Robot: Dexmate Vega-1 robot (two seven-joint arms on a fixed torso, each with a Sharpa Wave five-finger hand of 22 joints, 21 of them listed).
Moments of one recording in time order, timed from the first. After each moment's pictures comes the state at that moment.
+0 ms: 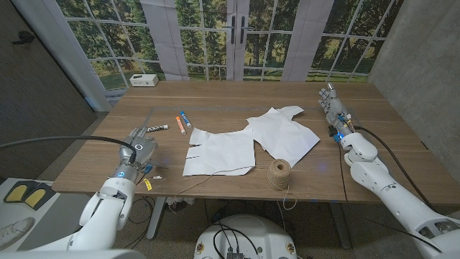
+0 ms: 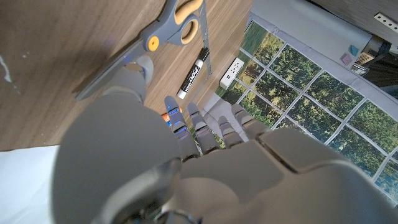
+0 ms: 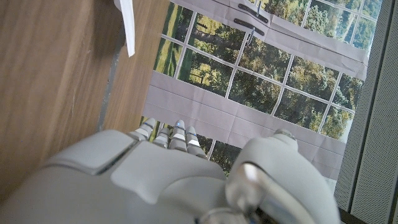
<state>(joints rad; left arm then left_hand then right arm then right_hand) 1.51 1.21 0.46 -2.25 1.34 1.02 -0.14 1.02 -0.10 0.38 -0.17 0.53 0.65 -0.22 0.21 0.21 0.41 -0.18 0.19 0.21 0.03 -0.03 0.18 0.18 0.13 -0.03 0.18 0.17 -0.87 -0.54 -0.27 -1.18 0.71 0.45 0.11 0.41 0.07 -0.29 0.02 0.49 -0.03 0.11 0.20 0.18 0.02 0.08 0.22 0.19 -0.16 0.00 0.18 0.18 -0.17 0.02 0.31 0.17</state>
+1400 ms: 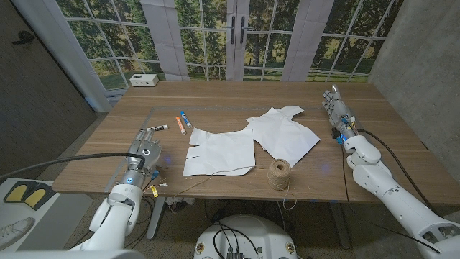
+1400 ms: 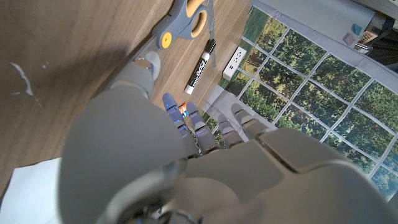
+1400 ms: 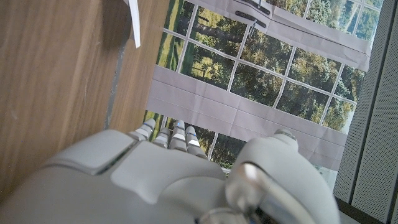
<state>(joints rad) 1.54 1.03 0.40 -2.13 1.50 0.87 -0.11 1.09 -0.10 0.40 -0.16 0.46 0.69 -0.22 0.23 0.22 0.44 -0.21 0.21 0.21 0.05 -0.04 0.19 0.18 0.14 -0.04 0.19 0.17 -0.90 -0.55 -0.25 -1.19 0.73 0.46 0.11 0.41 0.07 -0.29 0.02 0.49 -0.03 0.11 0.20 0.18 0.02 0.08 0.22 0.19 -0.16 0.00 0.18 0.18 -0.17 0.02 0.29 0.17</state>
